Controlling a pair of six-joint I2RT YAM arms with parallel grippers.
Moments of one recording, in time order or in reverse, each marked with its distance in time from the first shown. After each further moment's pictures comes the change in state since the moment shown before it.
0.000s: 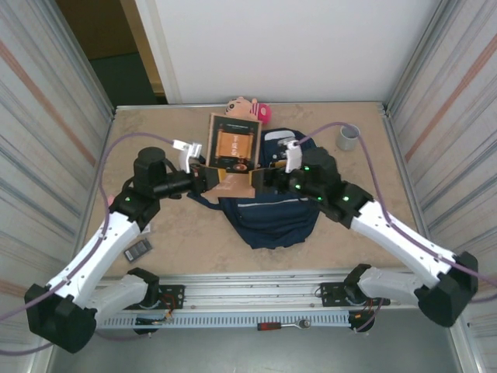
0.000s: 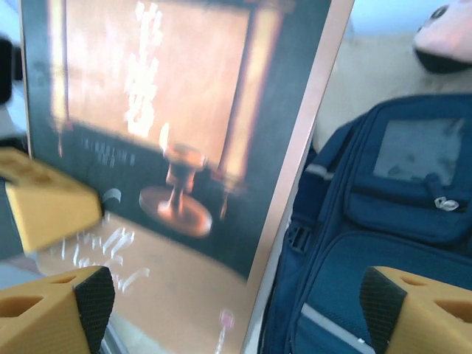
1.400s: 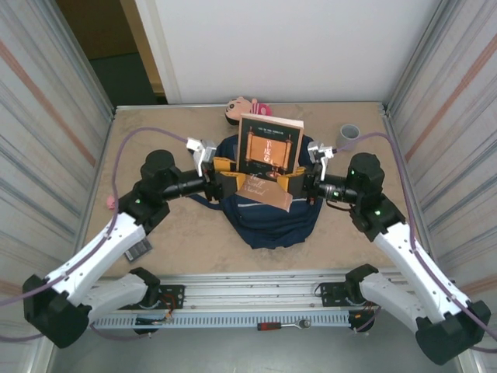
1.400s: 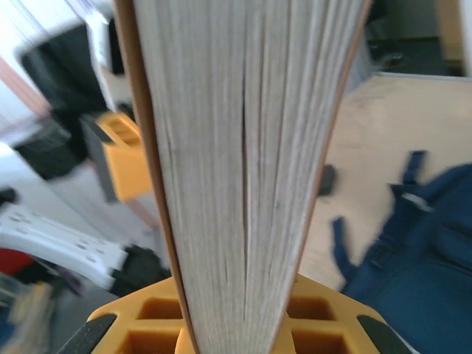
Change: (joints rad) left arm -0.131 -0.026 0.016 0.099 -0.068 0.155; right arm -0.264 -0.234 -0.121 0.021 -0.562 -0.166
